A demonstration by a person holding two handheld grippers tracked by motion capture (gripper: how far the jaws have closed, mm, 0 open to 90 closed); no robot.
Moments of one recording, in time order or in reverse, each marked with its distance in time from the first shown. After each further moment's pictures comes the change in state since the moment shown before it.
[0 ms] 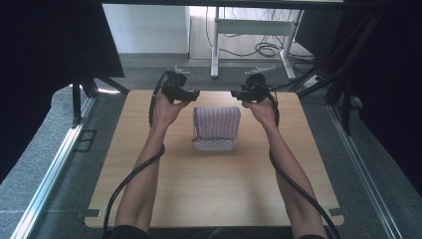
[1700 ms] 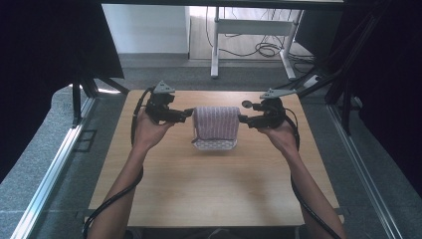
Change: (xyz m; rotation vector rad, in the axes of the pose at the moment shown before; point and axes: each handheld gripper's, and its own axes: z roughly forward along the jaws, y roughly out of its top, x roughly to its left) left arm -0.020 -0.047 -0.077 -0.063 -0.148 0.039; right arm 0.034 -0.052 -0.083 -0.019 0.132 -0.039
